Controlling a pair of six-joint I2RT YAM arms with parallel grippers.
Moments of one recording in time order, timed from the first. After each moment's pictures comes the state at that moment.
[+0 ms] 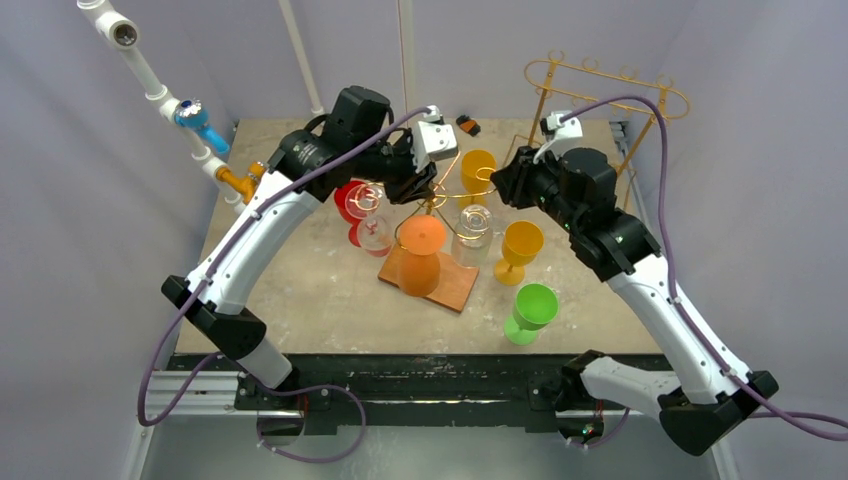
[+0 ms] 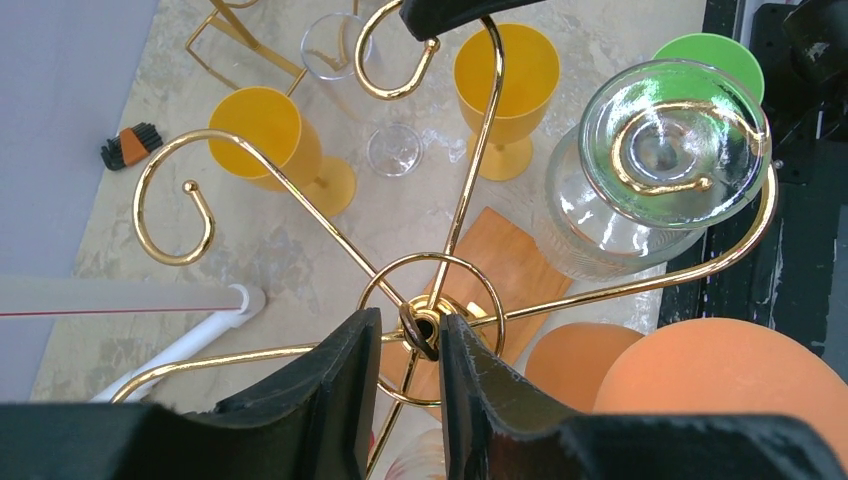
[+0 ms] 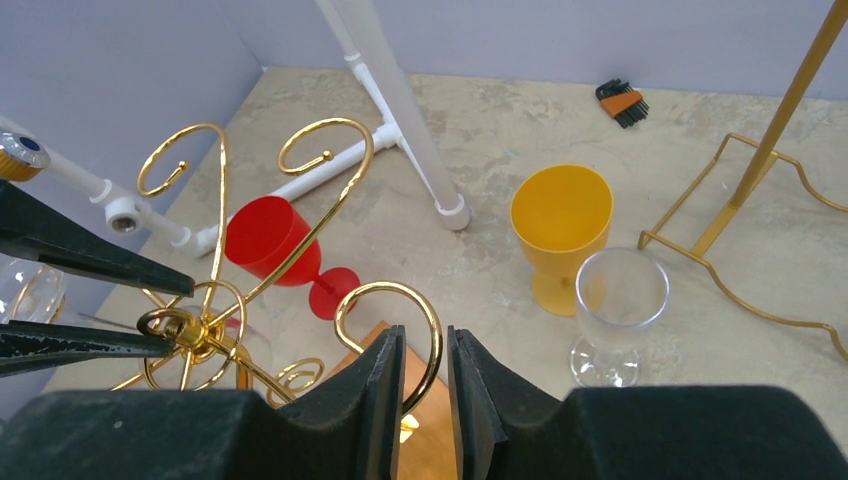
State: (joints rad) left arm -0.65 1.61 1.99 -1.01 0.46 0.50; right arm 0.52 1.09 1.29 -0.44 0.04 0.32
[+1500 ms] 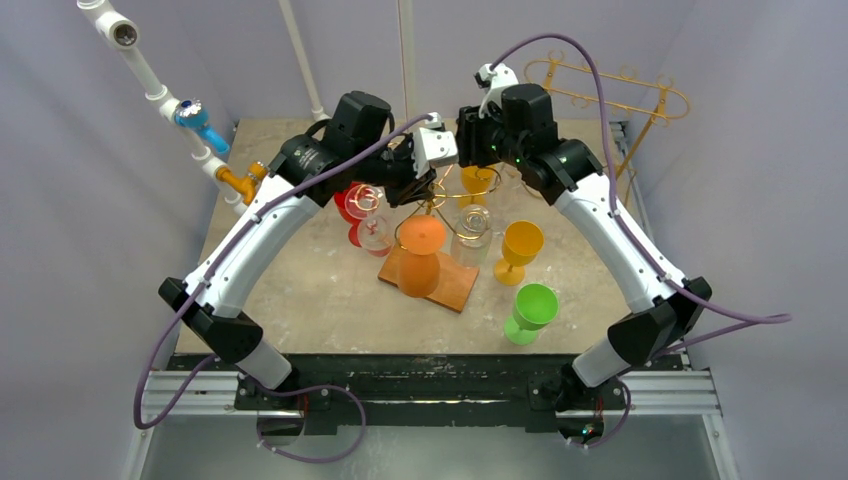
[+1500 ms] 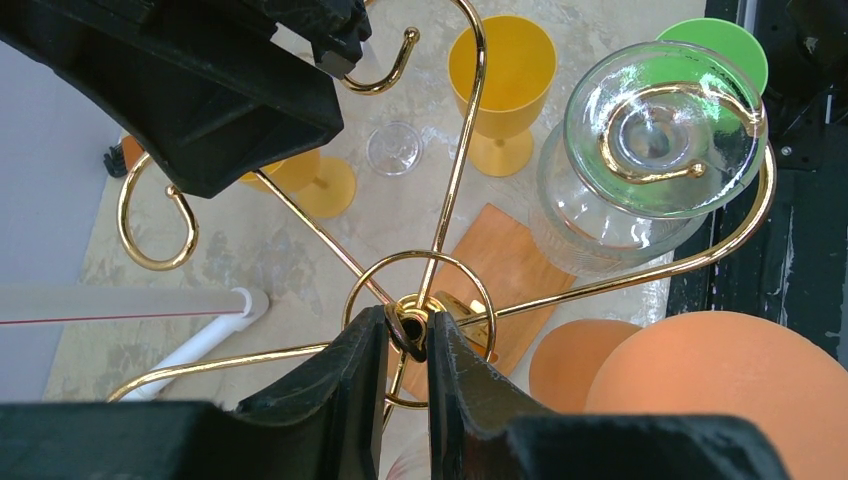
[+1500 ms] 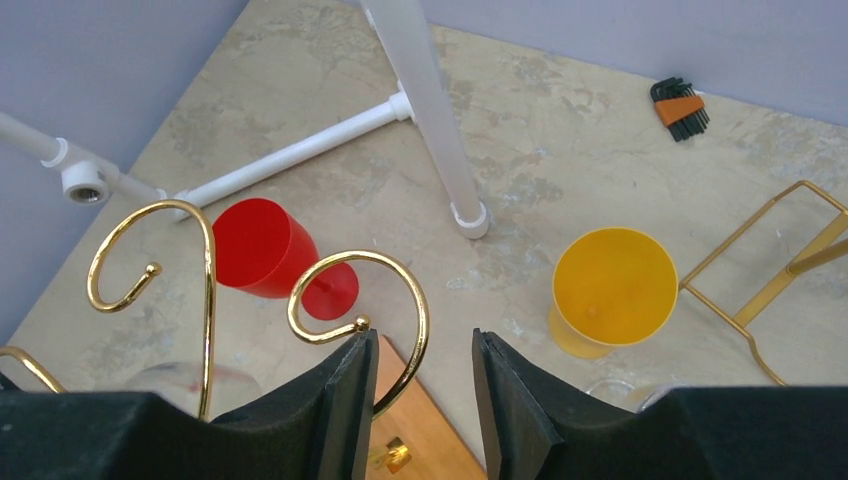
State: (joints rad) left arm -0.66 1.59 1.94 -0.98 0.46 0.54; right arm 0.53 1.55 1.76 -0.63 -0.02 0.21
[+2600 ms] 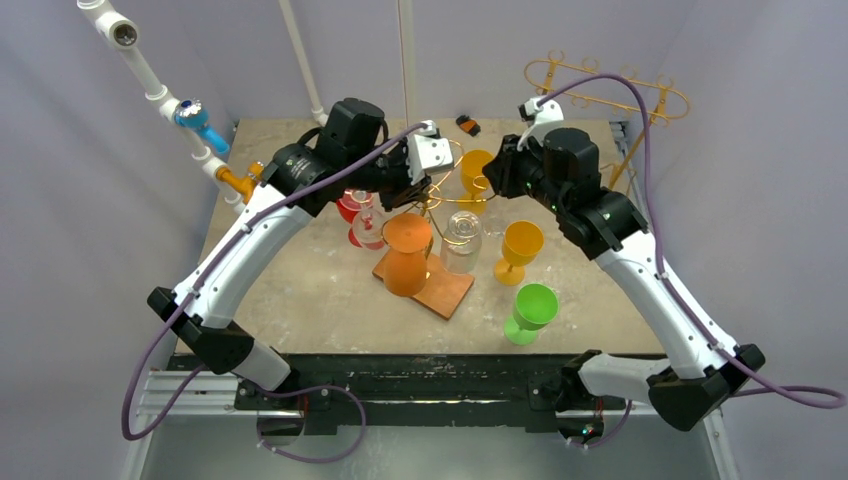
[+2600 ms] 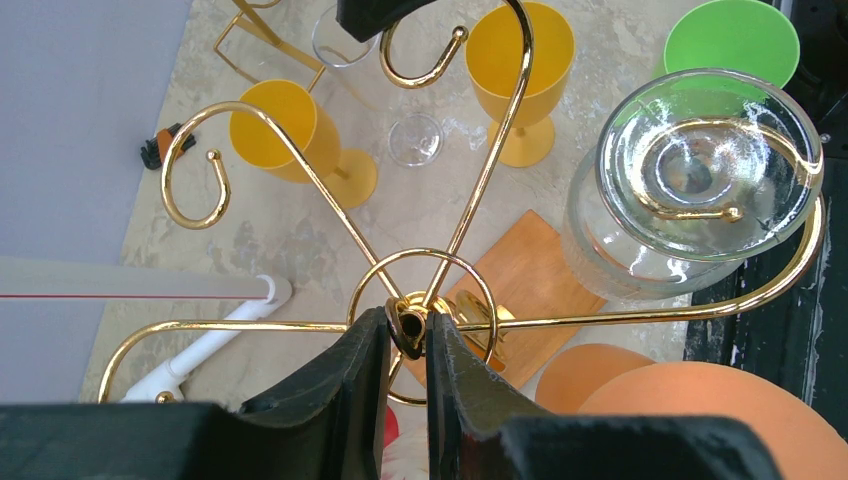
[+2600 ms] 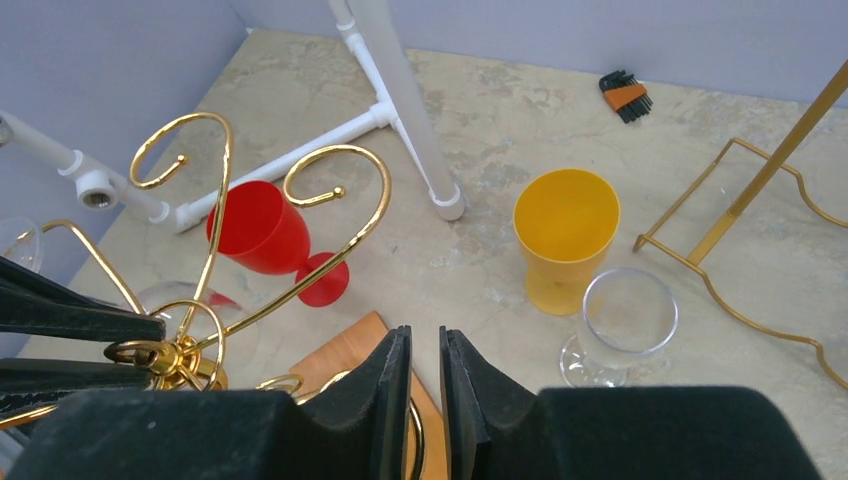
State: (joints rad) left arm -0.67 1.53 1.87 -0.95 0.40 0.56; right arm 0.54 1.22 1.43 -0.53 0.06 0.26
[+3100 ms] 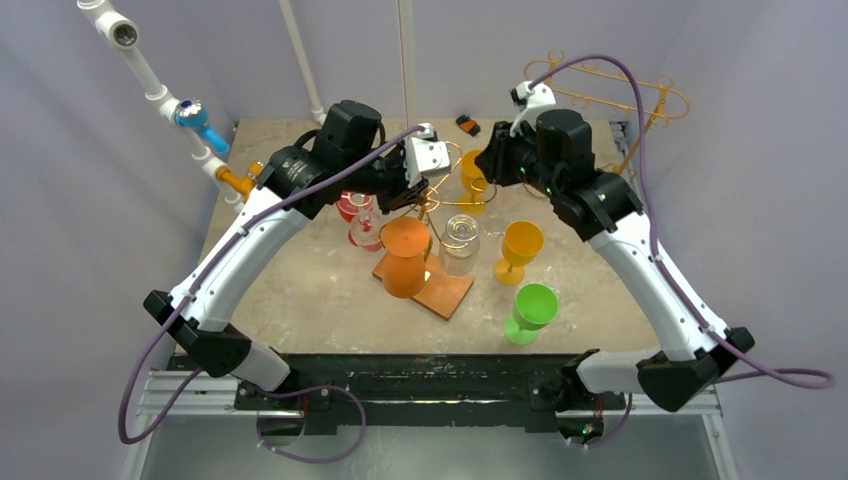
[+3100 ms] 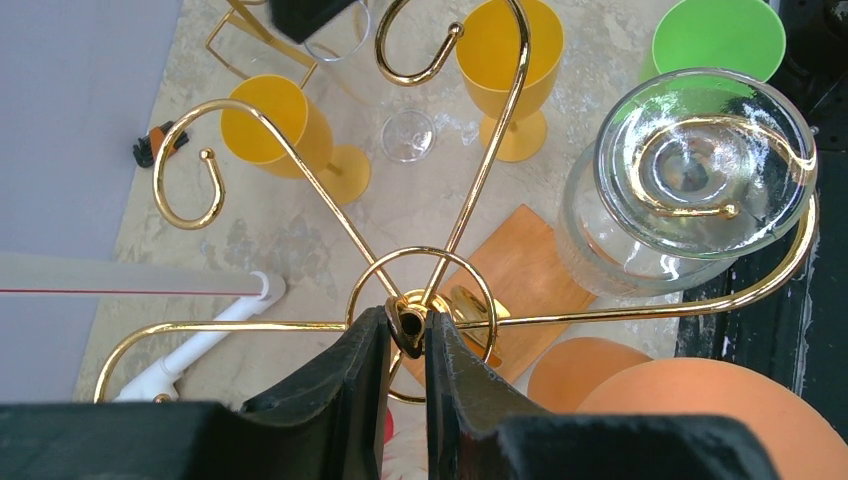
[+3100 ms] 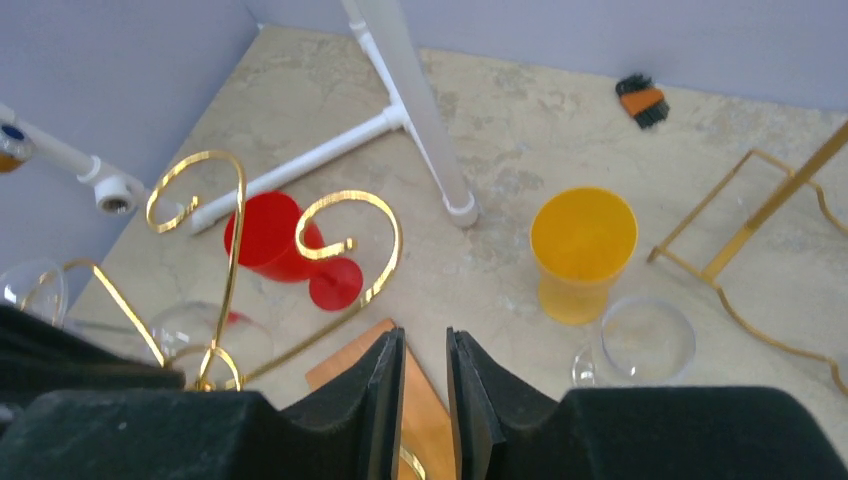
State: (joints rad) left arm -0.67 1.51 1.85 -0.96 0.42 0.57; right arm 0.54 1.26 1.51 -0.59 0.03 0.27
